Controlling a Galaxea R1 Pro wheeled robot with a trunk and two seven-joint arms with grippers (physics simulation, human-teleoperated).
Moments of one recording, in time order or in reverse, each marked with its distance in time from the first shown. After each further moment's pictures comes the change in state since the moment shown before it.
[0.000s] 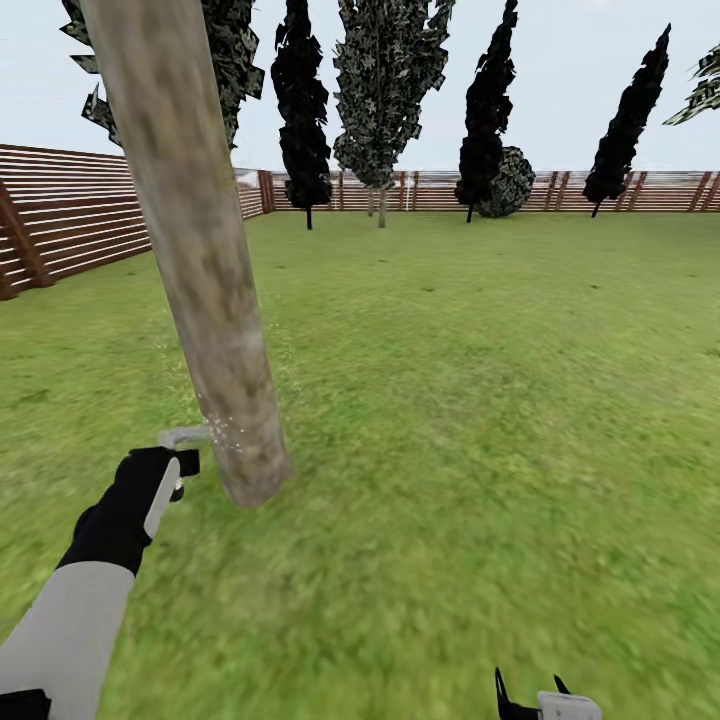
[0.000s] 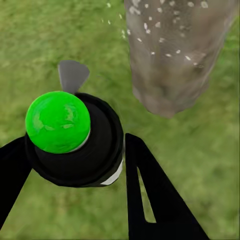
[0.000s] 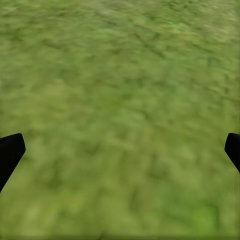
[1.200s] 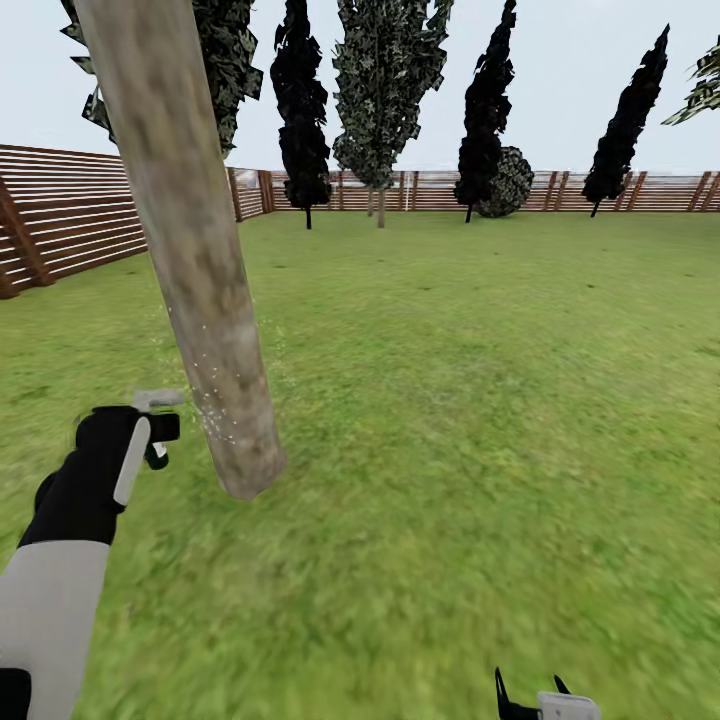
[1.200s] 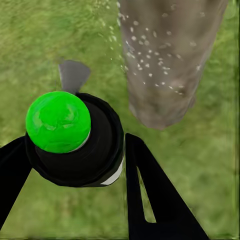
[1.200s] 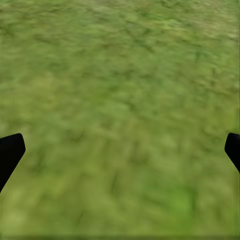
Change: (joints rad) left arm -0.066 0.060 0.003 -0.194 0.020 0.206 -0.043; right arm 0.000 0.000 0.000 0.000 0.001 0.000 0.000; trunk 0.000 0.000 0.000
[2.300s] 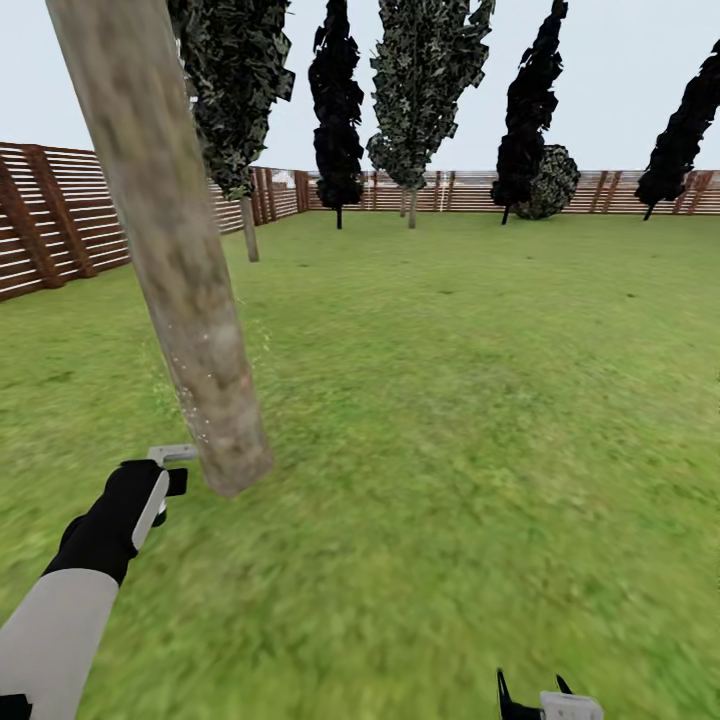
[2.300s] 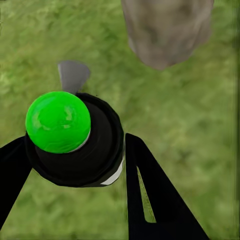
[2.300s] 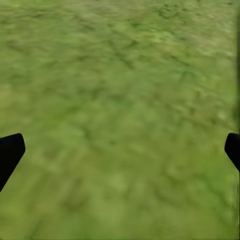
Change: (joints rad) left arm 0.084 -0.004 -0.028 0.266 -0.016 -0.174 0.038; right arm 0.000 -0.006 0.000 0.000 -0.001 0.000 0.000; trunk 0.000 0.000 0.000
